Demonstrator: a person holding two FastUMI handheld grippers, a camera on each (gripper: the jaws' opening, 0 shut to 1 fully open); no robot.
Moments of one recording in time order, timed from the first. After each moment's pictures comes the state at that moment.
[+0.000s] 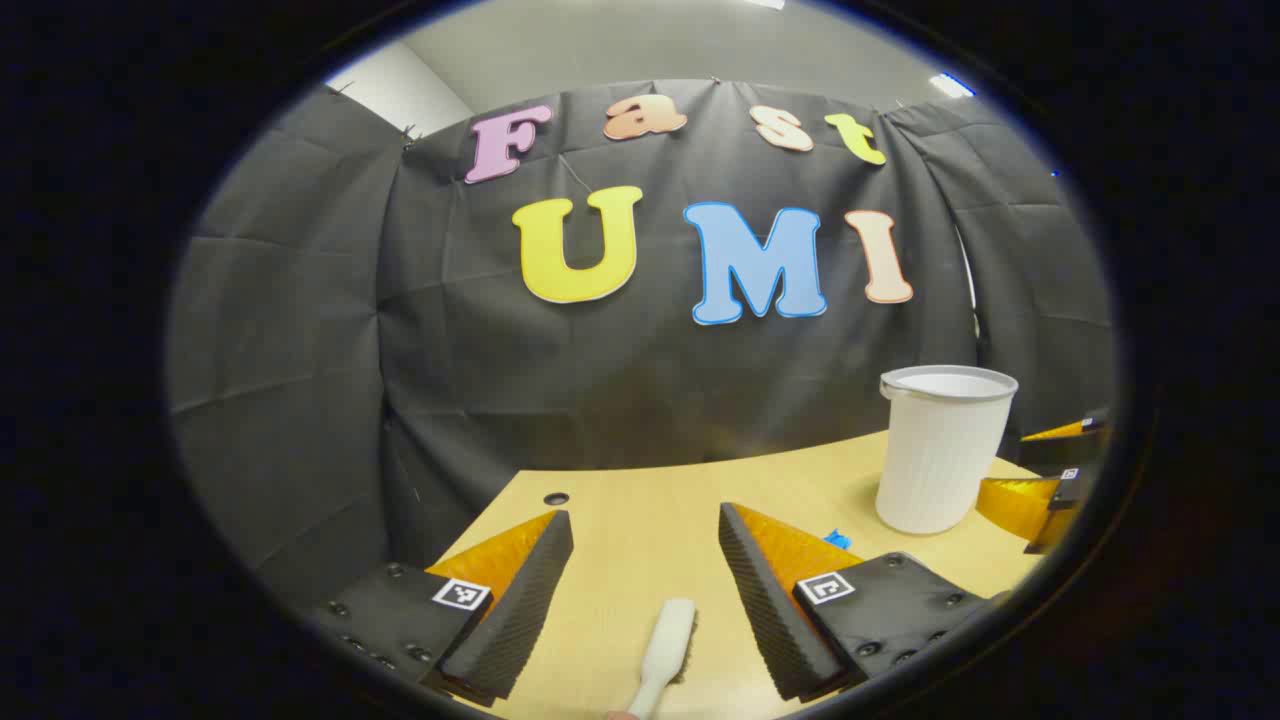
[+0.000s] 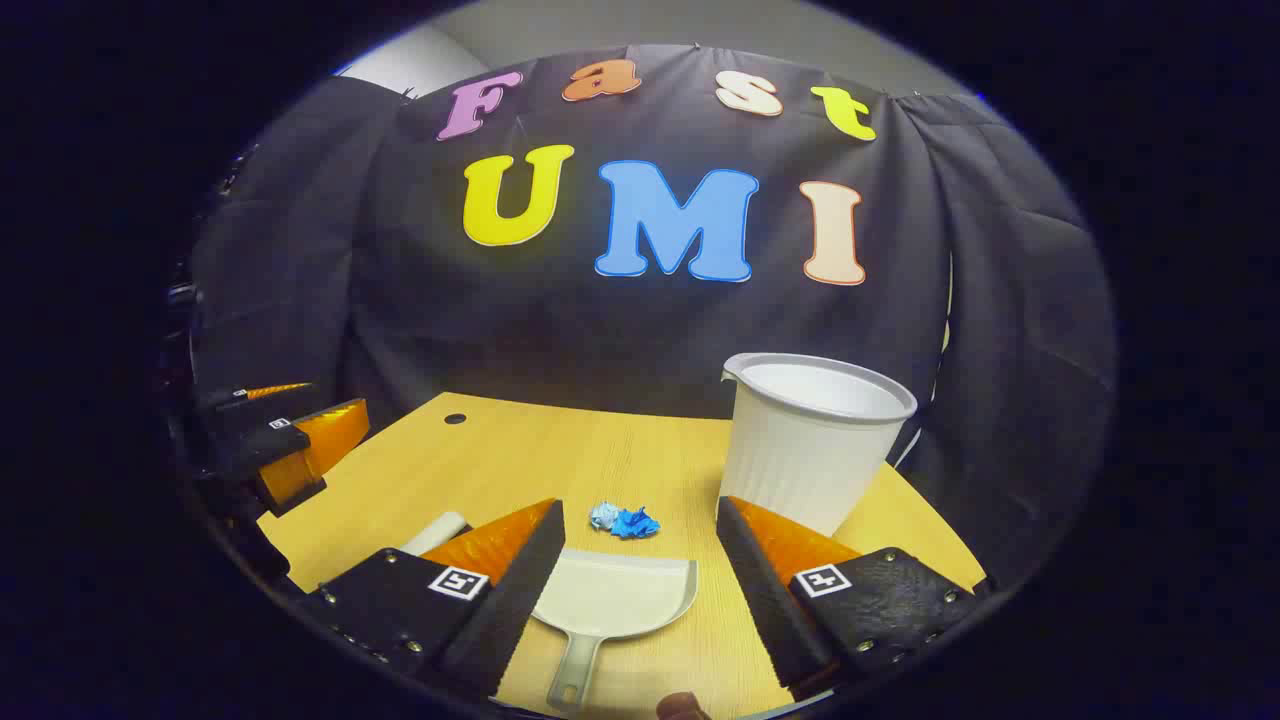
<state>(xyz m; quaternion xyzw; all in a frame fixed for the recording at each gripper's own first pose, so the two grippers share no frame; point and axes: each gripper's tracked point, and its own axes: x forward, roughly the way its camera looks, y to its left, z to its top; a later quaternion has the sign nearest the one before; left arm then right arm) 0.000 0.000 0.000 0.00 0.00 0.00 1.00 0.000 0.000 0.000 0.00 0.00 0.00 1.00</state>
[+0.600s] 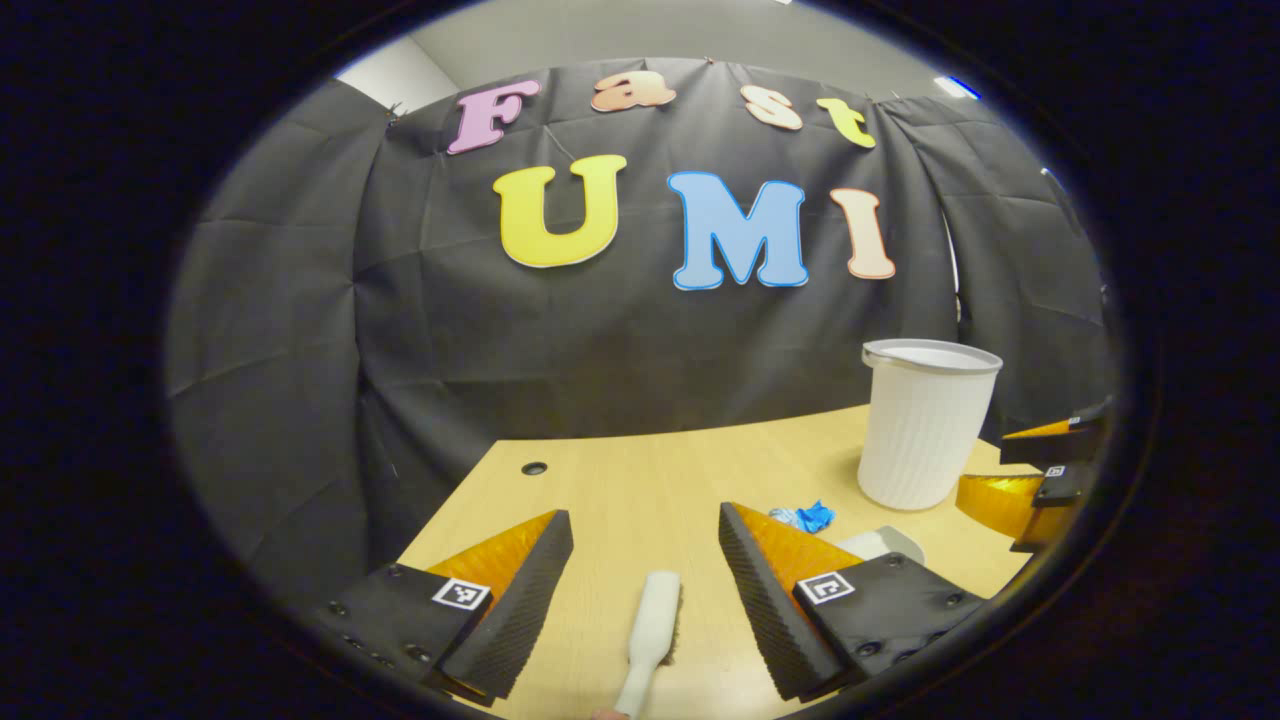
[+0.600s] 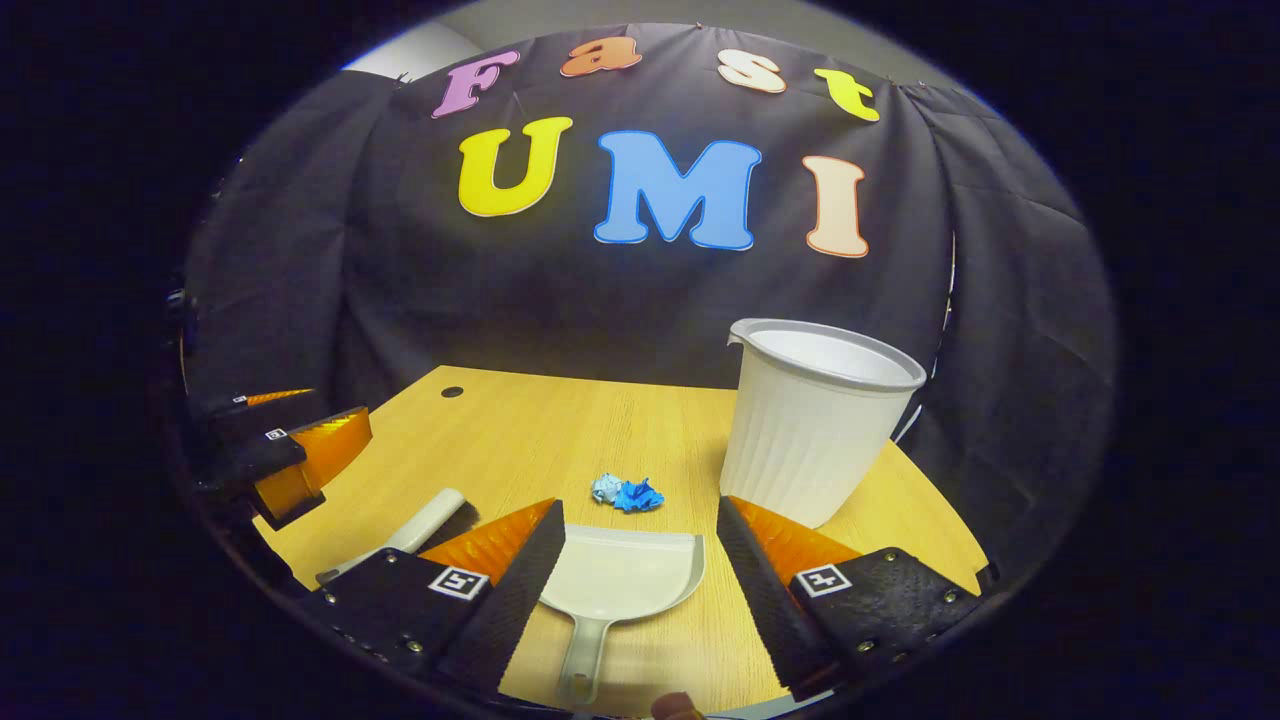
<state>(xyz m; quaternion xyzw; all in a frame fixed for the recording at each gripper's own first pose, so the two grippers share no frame) 0.002 -0.010 -0.037 0.00 0.05 -0.04 1.00 0.006 0.011 -0.026 0.00 0.05 -0.01 1.00</state>
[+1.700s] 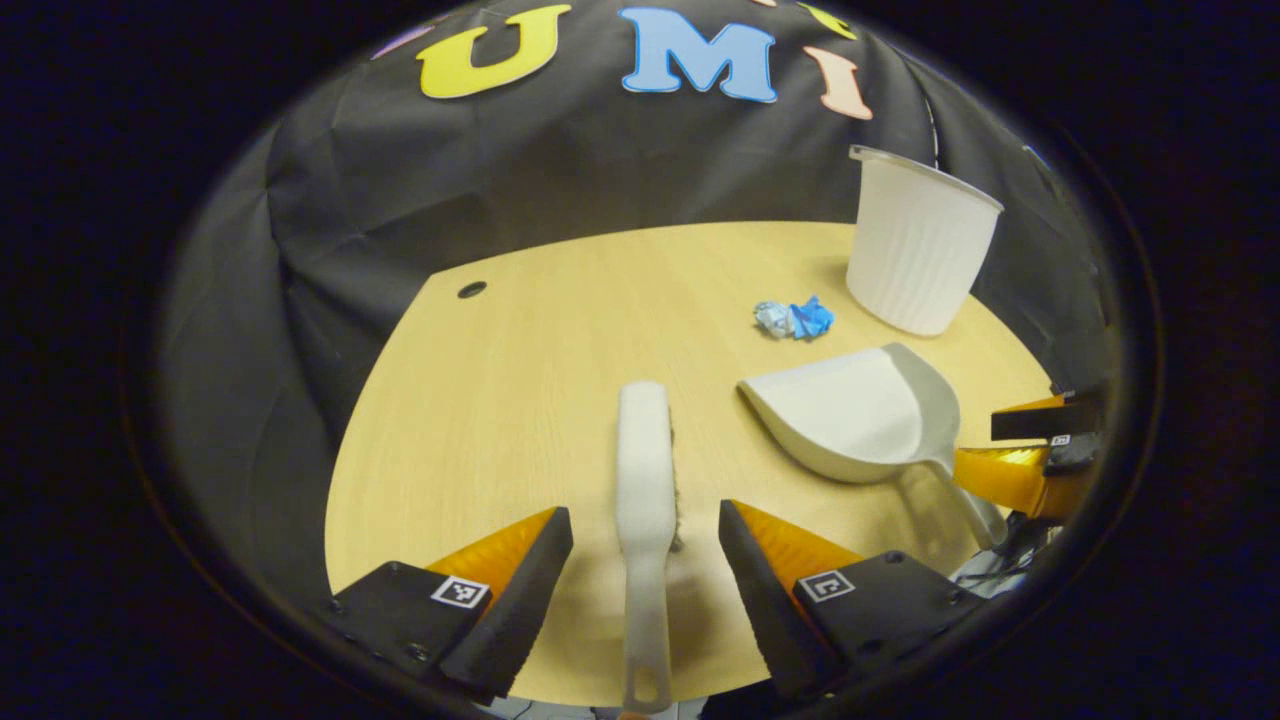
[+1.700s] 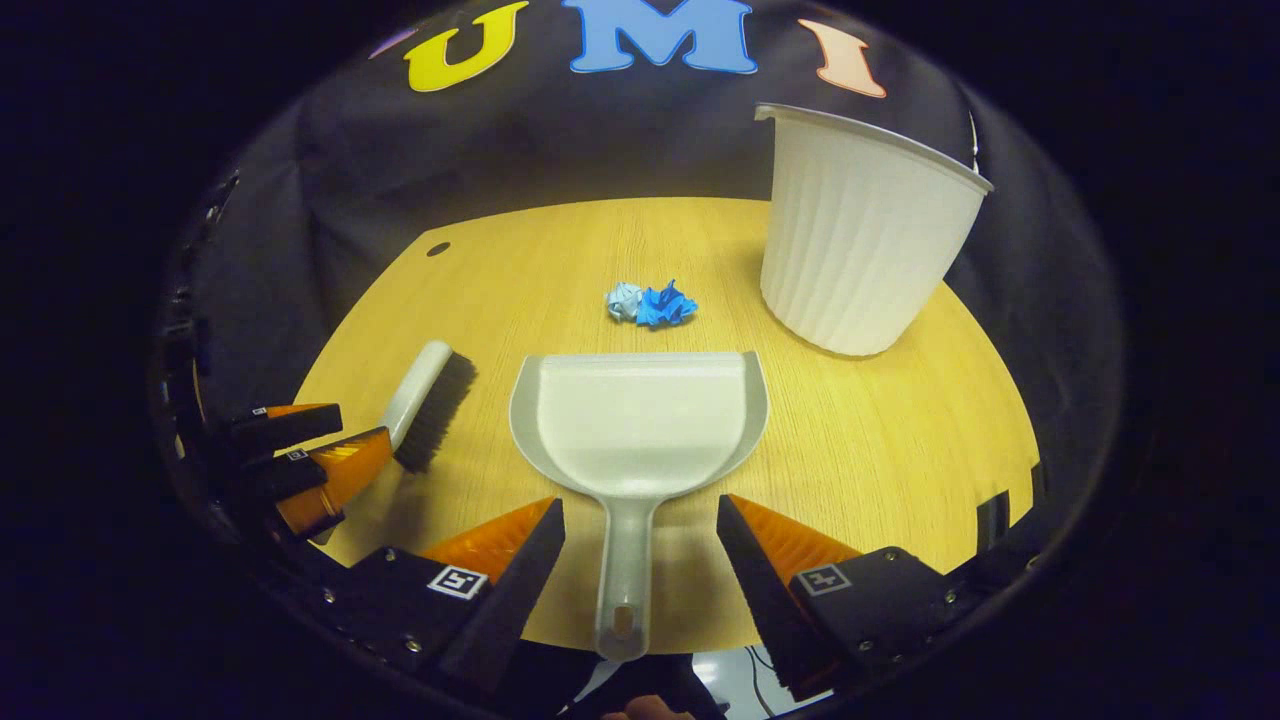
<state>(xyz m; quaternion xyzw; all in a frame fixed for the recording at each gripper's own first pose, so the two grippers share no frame) 0.002 -0.012 -0.210 0.04 0.33 -0.10 0.94 0.006 0.045 -0.154 0.07 0.32 0.01 0.95</state>
